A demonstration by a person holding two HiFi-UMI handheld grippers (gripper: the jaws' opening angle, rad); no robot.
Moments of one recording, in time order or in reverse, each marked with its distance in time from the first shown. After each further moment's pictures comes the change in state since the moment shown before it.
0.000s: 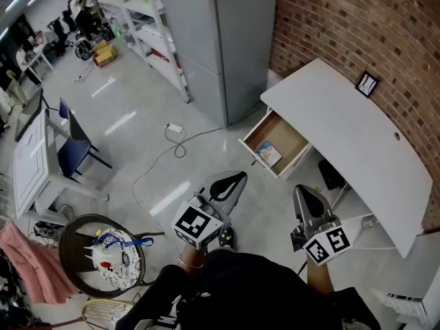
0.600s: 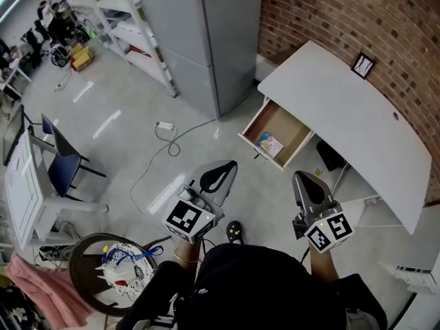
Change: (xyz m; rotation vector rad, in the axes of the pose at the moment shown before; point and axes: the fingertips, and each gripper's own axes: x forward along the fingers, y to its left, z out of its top) left arm -0.007 0.097 -0.007 -0.017 0.014 -0.063; right arm 0.079 0.003 -0.016 -0.018 0.039 -0.107
